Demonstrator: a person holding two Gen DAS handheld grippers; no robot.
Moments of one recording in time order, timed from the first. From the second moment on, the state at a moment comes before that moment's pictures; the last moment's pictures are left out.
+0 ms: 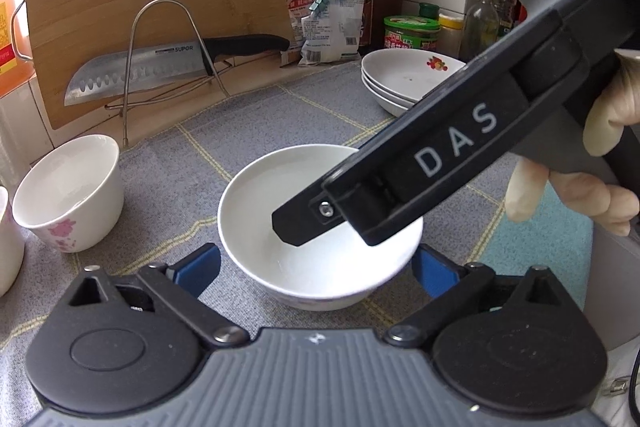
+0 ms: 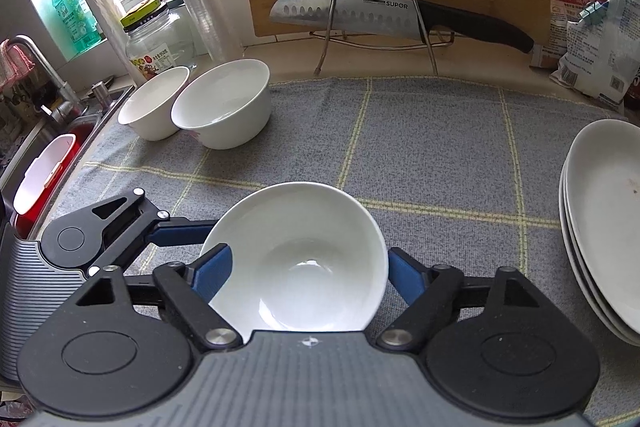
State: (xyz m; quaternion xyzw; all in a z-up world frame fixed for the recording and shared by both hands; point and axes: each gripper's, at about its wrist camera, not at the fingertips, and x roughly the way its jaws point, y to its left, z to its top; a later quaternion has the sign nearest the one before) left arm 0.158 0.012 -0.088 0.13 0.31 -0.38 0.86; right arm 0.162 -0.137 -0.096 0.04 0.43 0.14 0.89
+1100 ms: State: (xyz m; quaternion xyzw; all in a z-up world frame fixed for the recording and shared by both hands) left arm 0.150 0.090 -0.076 0.08 0.32 -0.24 0.91; right arm 0.169 -0.088 -0.068 -0.04 0.39 0.17 0.90
